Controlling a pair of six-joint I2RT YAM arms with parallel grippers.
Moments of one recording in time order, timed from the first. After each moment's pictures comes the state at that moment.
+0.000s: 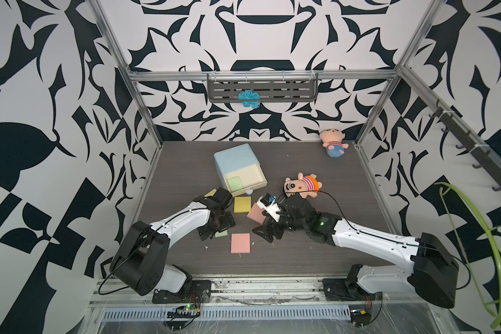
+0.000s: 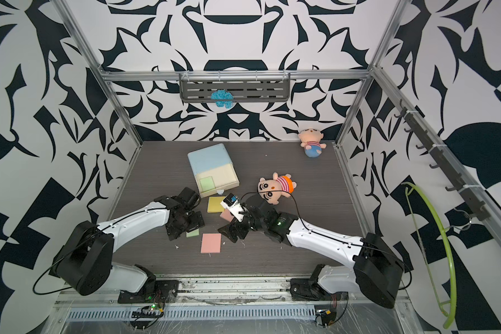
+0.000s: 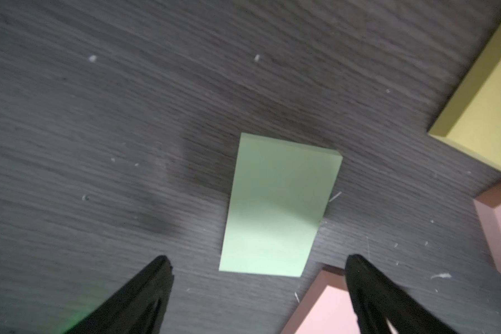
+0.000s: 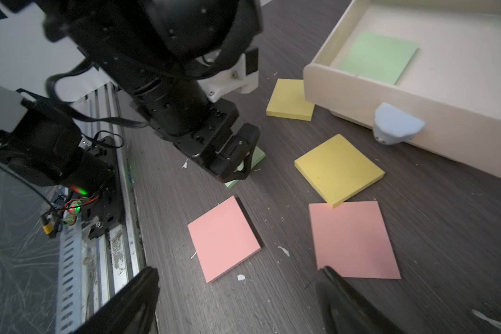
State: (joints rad) left arm -0.55 1.46 0.81 -0.78 -0.03 -0.90; right arm 0.90 1.26 0.73 -0.04 -0.32 0.08
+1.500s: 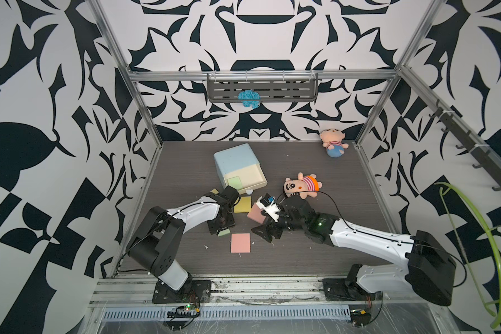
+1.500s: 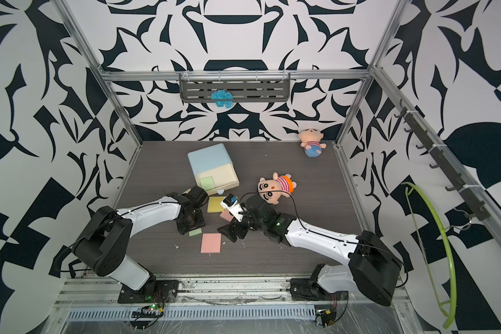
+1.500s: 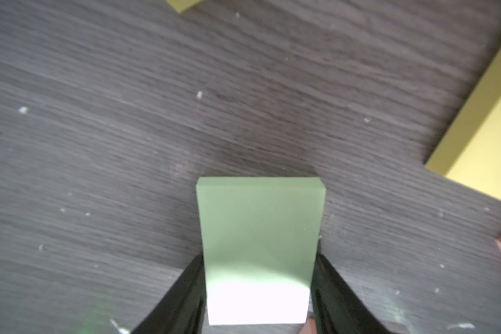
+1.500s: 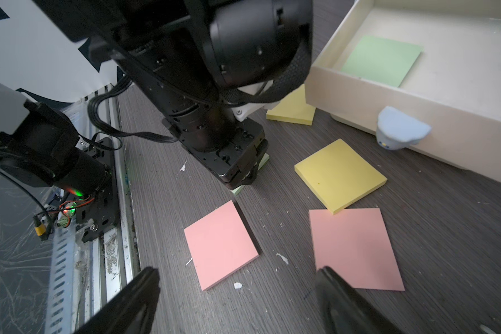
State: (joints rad) left arm -0.58 1.59 0.86 -0.74 -0.08 -0.87; right arm 0.90 1.29 0.72 0.01 -0.32 0.08
